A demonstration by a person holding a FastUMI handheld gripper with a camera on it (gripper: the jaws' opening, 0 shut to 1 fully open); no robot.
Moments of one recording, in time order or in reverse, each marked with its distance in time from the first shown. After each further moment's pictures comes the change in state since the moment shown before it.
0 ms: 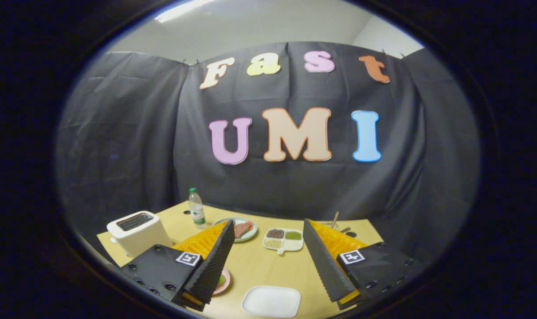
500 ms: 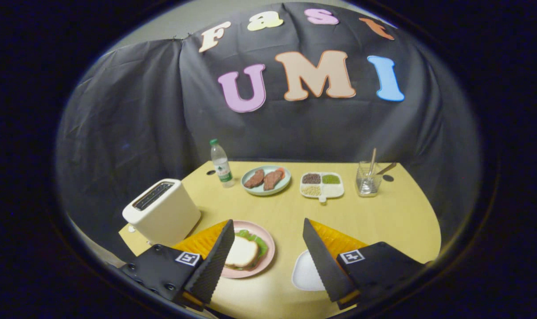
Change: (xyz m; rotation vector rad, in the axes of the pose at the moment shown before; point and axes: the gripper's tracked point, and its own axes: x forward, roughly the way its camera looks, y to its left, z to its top) arm 0.000 0.083 -0.115 0.128 0.342 0.088
